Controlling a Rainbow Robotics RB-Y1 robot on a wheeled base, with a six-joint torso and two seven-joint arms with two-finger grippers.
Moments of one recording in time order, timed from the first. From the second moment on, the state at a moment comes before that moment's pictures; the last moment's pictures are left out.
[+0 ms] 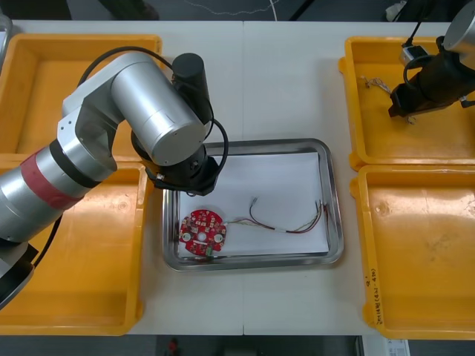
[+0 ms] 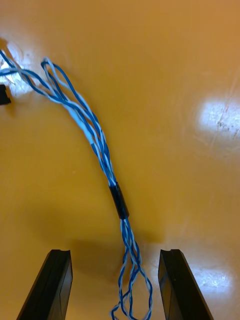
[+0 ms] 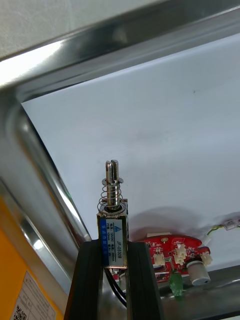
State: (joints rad) right arm -1.32 -0.56 -0.28 -0.15 -0.27 1.03 2.09; left arm -0.83 0.52 -0.65 -1.75 0.69 1.76 -0.84
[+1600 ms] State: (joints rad) right arm -1.28 -0.55 -0.28 -0.15 -0.35 0.96 2.10; left arm -0.85 0.52 -0.58 -1.69 0.69 1.84 -0.84
